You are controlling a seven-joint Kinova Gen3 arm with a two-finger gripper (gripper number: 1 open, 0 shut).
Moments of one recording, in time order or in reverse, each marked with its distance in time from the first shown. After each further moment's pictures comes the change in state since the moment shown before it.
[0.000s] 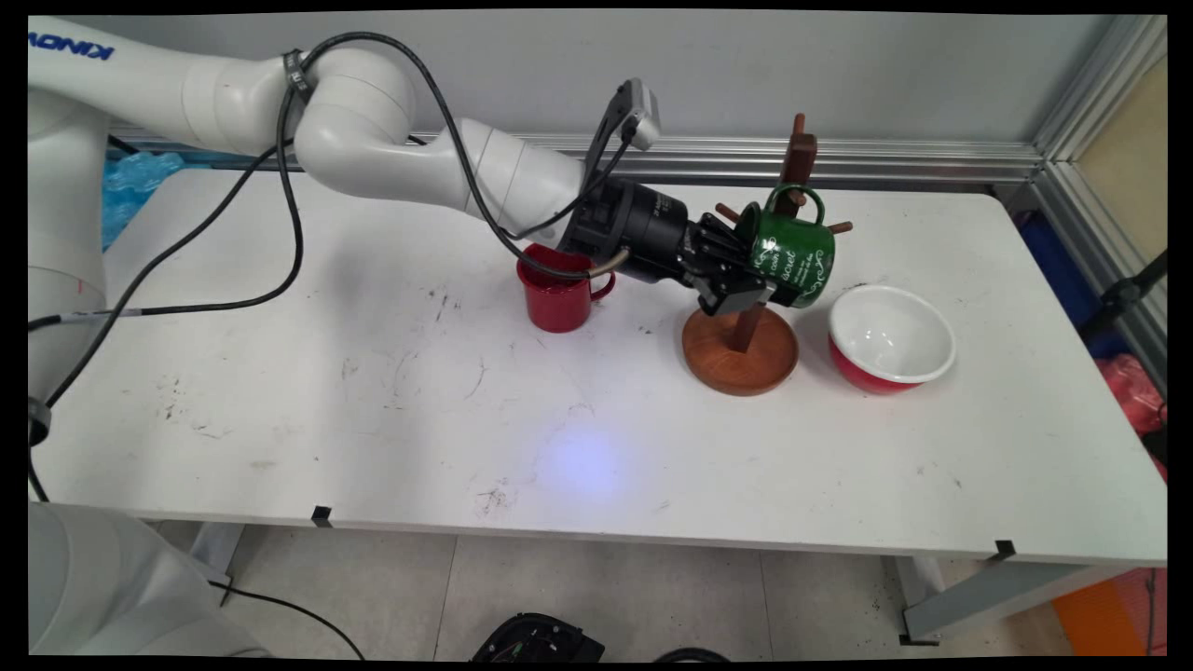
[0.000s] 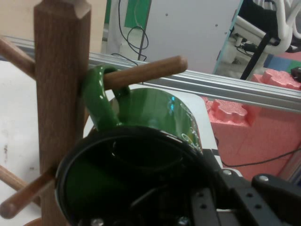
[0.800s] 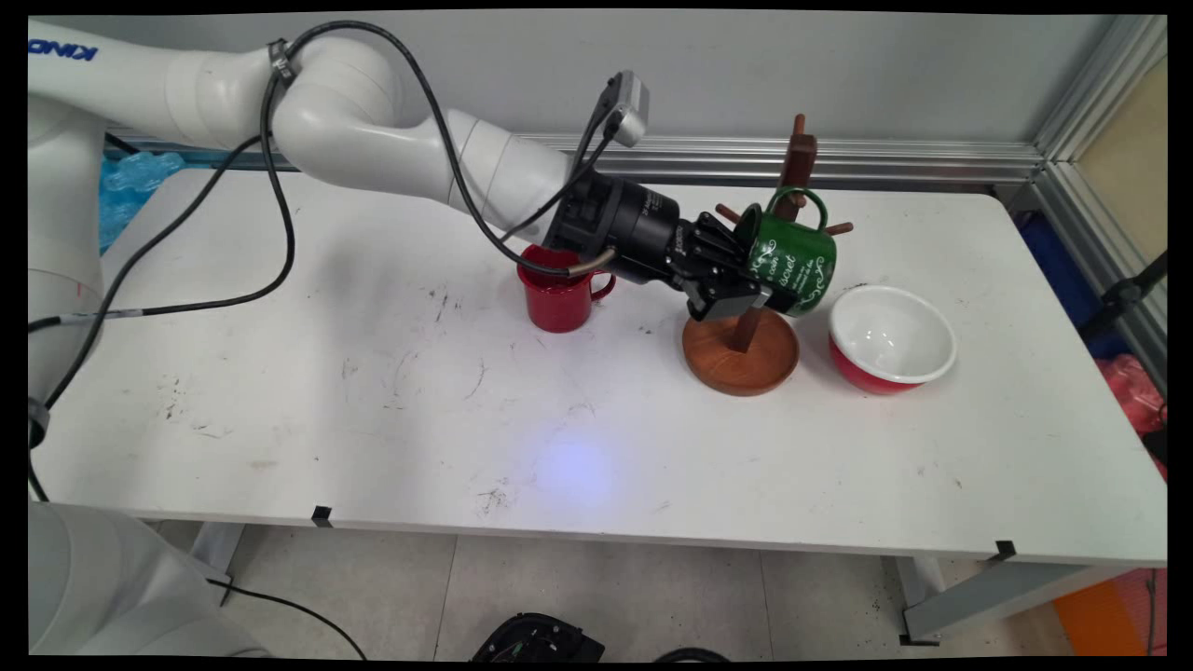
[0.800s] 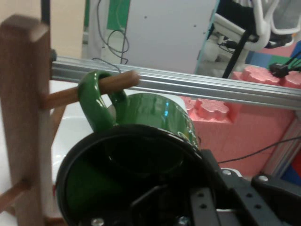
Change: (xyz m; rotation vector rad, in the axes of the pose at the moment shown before) arm 0.009 0.012 -0.013 -0.052 0.002 0.043
